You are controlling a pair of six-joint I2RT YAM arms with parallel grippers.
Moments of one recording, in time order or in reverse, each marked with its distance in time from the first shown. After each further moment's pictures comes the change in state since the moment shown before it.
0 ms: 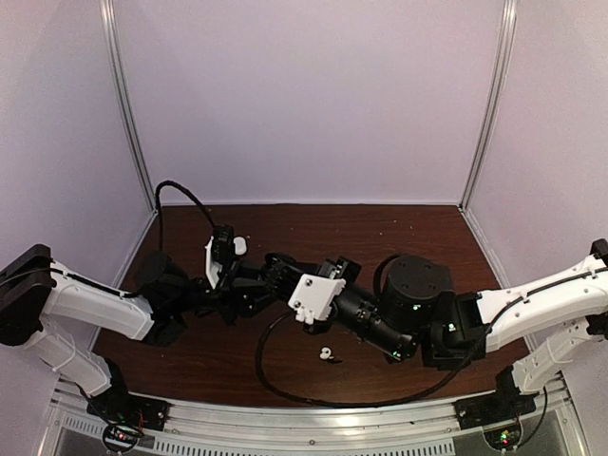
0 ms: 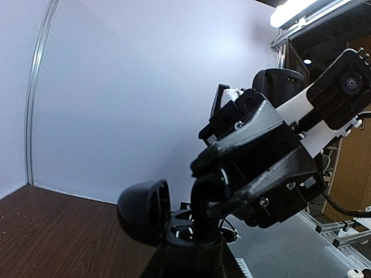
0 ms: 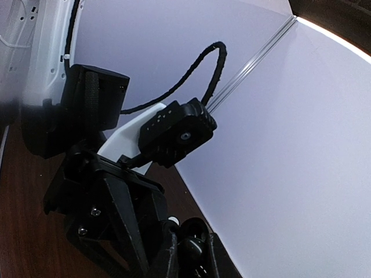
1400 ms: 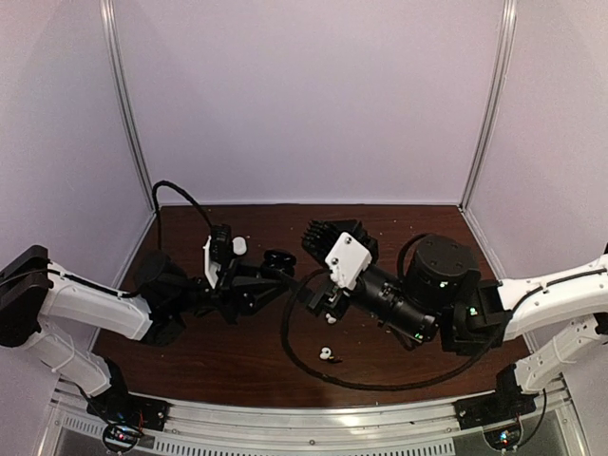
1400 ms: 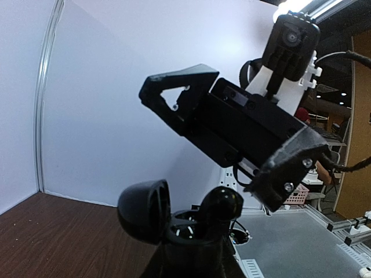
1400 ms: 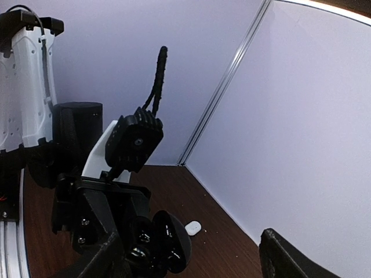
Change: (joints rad) left arm 0.000 -0.015 0.000 -0.022 -0.032 0.056; right arm -0.039 -0.091 -0.015 -0.040 -0.024 0.223
